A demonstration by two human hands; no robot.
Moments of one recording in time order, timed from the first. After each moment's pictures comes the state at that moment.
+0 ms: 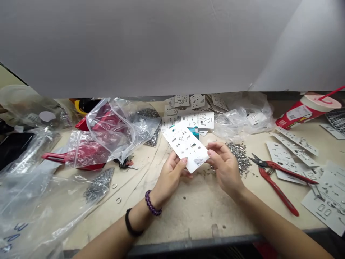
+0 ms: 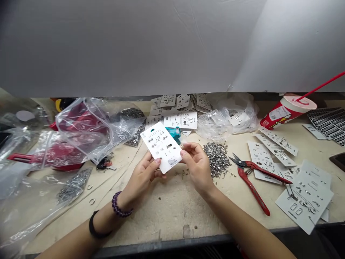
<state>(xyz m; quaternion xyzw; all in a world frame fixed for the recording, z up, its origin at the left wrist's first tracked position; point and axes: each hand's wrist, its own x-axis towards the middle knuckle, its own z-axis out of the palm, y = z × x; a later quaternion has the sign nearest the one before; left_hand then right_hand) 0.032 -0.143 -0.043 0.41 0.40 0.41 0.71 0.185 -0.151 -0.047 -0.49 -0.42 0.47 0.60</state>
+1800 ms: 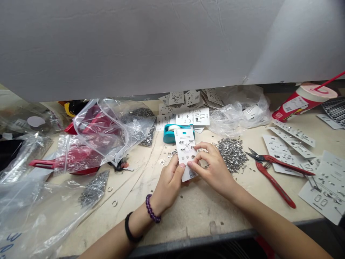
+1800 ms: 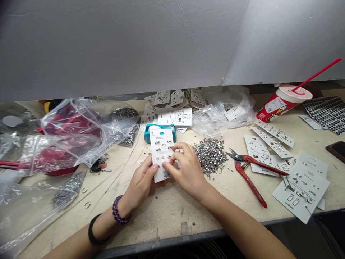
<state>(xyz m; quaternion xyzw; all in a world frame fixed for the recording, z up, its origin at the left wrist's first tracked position) 0.031 -0.153 -0.051 0.56 0.45 0.33 0.61 0.184 -0.158 -0.042 -0.58 -0.70 0.22 0.36</state>
